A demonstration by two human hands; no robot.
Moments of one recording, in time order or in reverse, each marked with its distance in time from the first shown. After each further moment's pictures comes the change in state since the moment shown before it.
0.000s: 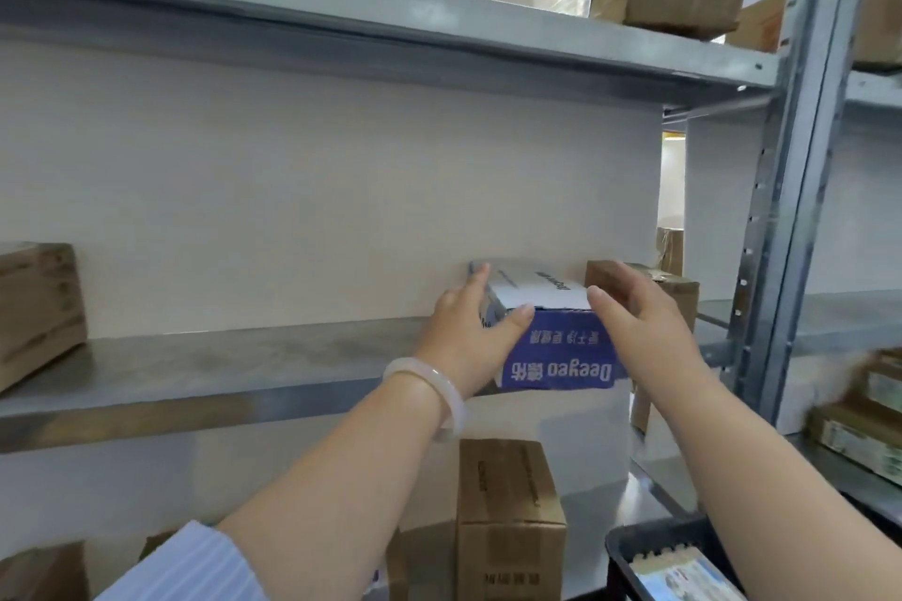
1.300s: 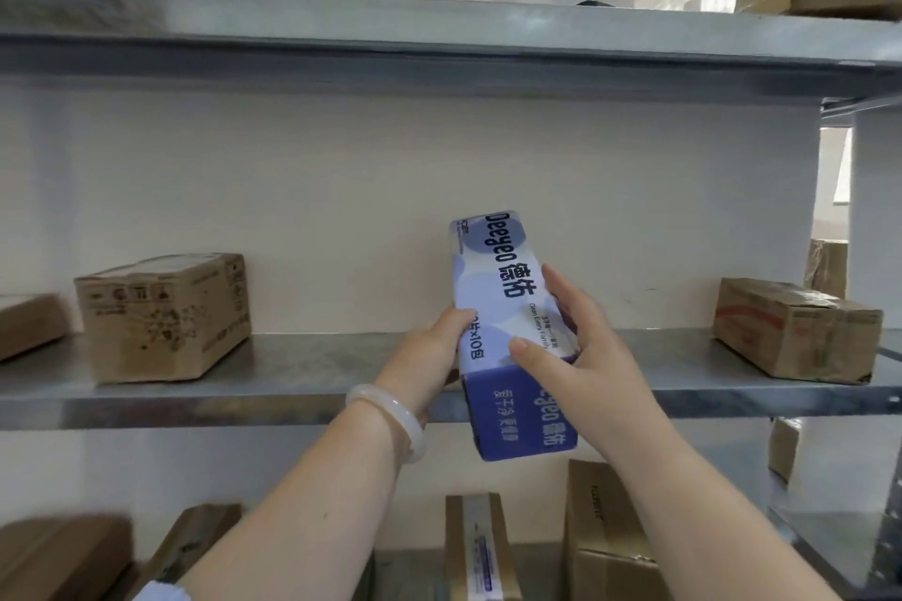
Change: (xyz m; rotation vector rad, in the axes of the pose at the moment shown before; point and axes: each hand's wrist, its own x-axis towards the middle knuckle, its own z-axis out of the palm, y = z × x) left_hand -0.038 -0.060 -0.106 -0.550 0.166 -0.267; right_hand -0.065 -0.076 0.120 0.478 -0.395 -0.212
